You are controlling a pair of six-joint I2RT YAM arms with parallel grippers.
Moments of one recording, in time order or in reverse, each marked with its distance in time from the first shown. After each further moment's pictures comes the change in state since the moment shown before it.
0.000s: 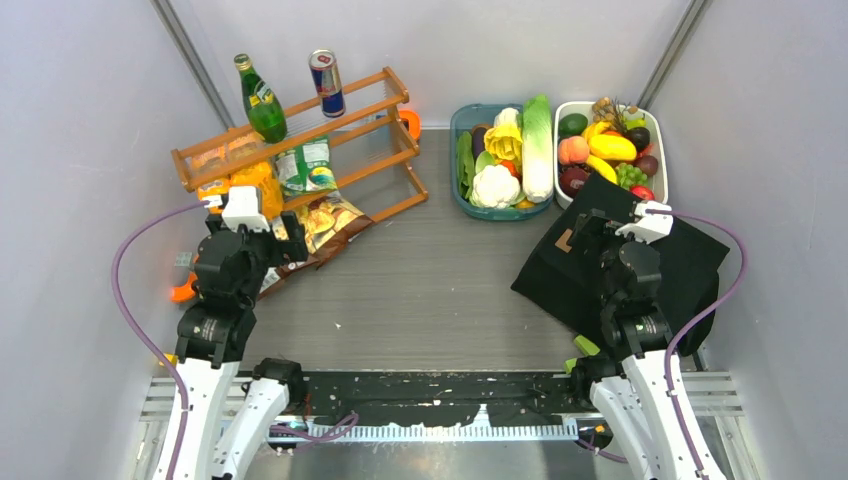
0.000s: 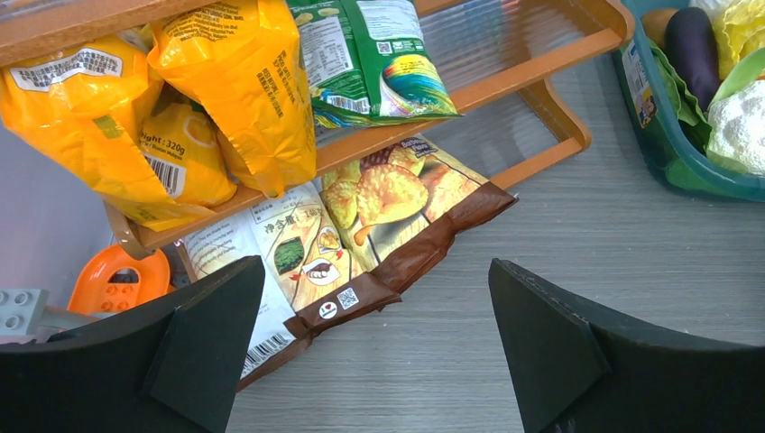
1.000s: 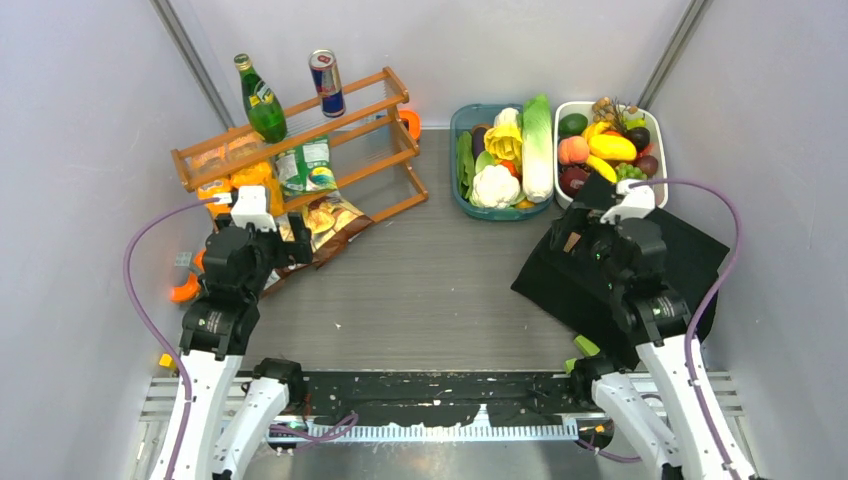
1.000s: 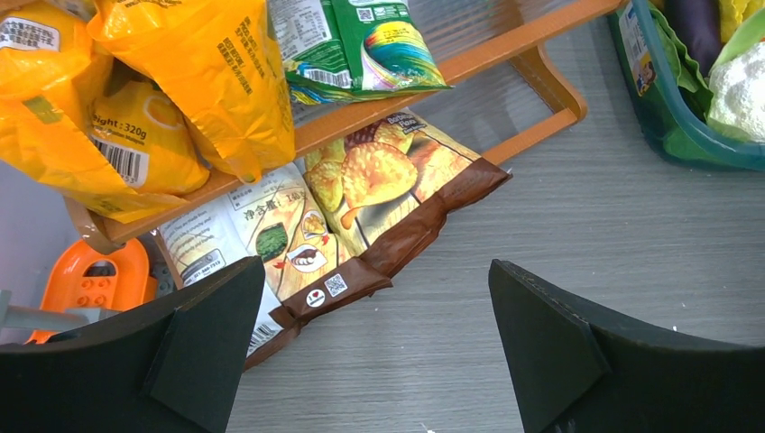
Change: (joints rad) left arm 0.000 0.029 -0.015 -0.010 0.034 0.002; right arm 0.057 0.106 0.251 -0.308 -0.205 0.015
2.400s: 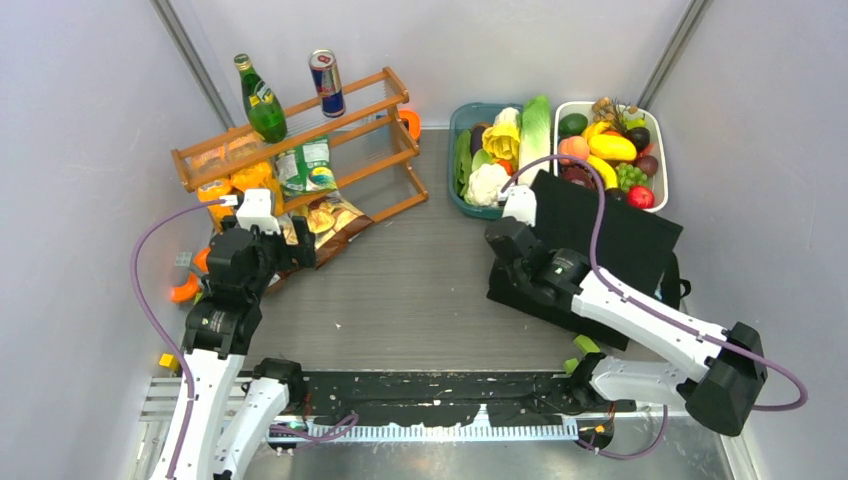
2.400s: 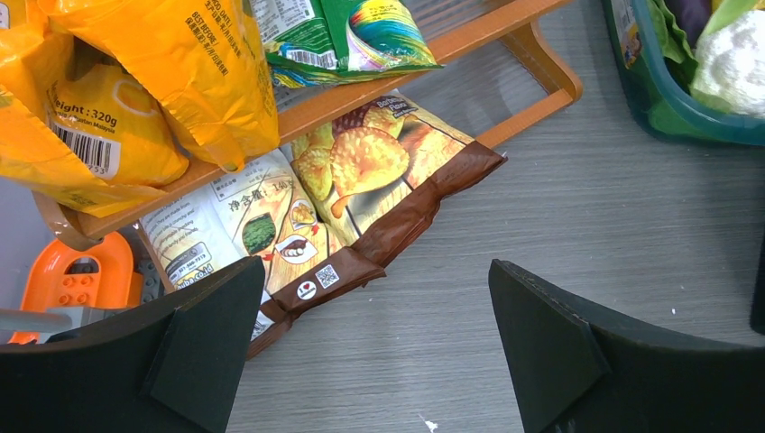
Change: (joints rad) left arm 0.000 -0.002 -0.035 0.001 0.036 0.004; right arm 0.659 0.475 0.105 -0.060 0.569 0.140
